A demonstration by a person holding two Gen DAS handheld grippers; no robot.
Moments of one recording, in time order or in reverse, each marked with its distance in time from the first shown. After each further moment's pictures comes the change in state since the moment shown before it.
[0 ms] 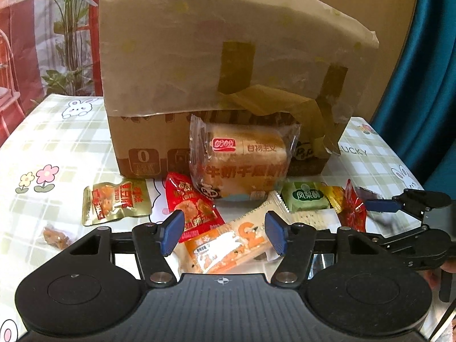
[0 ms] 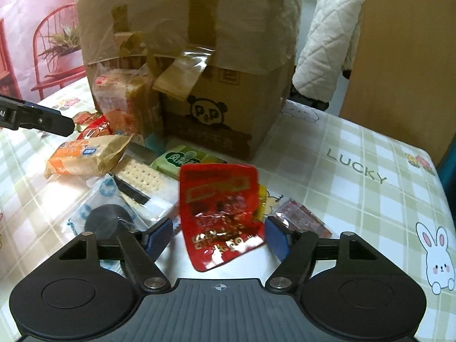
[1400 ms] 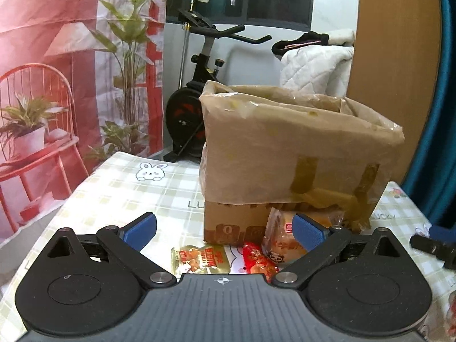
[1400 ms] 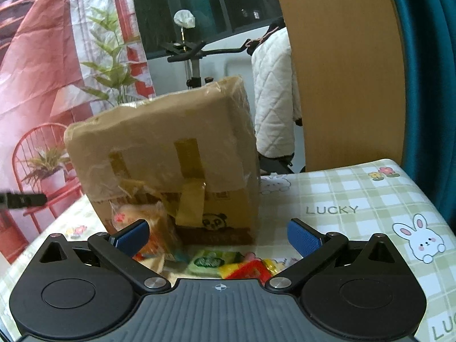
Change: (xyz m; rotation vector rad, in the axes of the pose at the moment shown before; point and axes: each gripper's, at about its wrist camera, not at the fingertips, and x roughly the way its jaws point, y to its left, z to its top) left arm -0.093 0.041 0.034 -0.048 -0.239 0.176; right arm -0.086 0.003 0.019 0.356 -0.322 -0.057
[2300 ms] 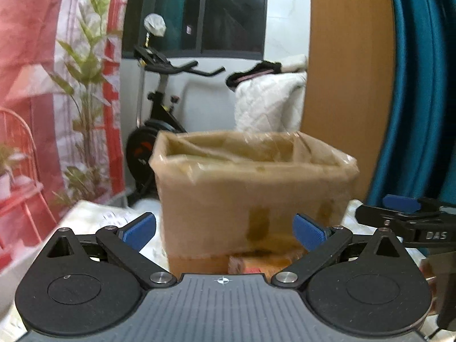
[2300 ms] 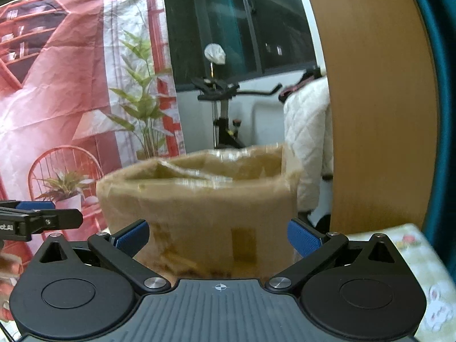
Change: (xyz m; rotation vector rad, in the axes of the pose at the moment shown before) left arm -0.003 -0.021 0.026 0.095 -0.135 -0.169; right arm -0.002 0.058 0.061 -0.071 -0.154 0.059
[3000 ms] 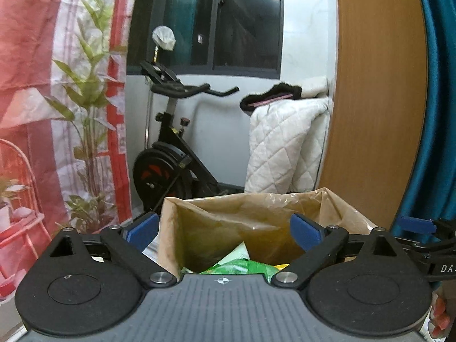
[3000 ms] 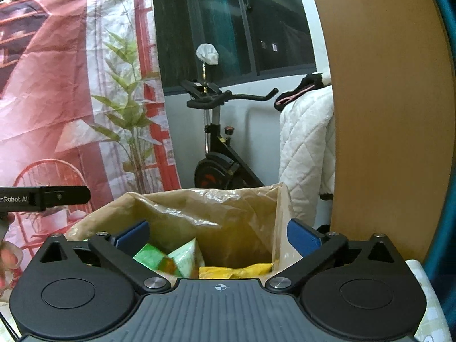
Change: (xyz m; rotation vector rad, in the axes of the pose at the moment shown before) left arm 0.055 0.014 0.096 -0.002 -0.063 0.063; right arm 0.068 -0.011 0.090 -0.009 -0.007 -0.012
